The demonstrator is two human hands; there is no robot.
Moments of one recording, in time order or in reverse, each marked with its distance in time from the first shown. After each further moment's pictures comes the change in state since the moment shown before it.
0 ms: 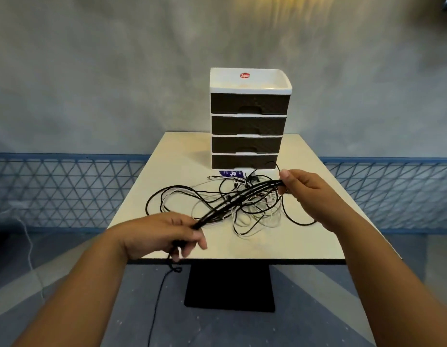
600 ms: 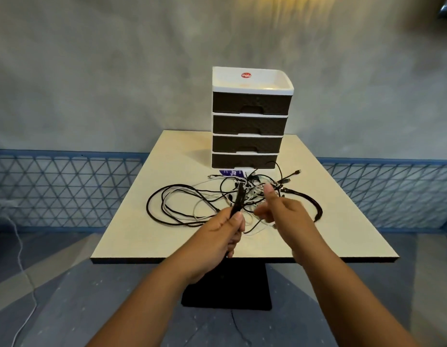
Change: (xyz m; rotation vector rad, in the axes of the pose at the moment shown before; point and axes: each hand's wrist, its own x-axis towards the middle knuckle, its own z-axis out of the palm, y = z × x) left_hand 0.034 0.009 0.080 -0.271 0.309 0.256; right_hand -0.032 -0.024 0.068 0.162 0.182 0.308
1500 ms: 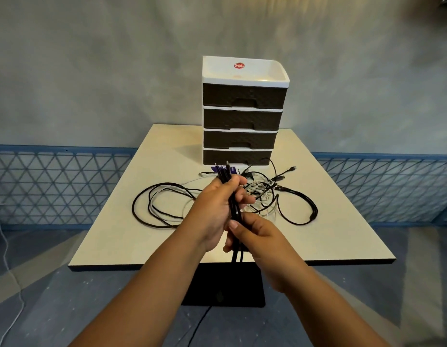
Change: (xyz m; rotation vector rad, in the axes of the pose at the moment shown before) left_hand 0.070 0.023 0.013 -0.426 0.238 0.010; right_hand -0.002 0.031 0.023 0.294 -0.408 -0.064
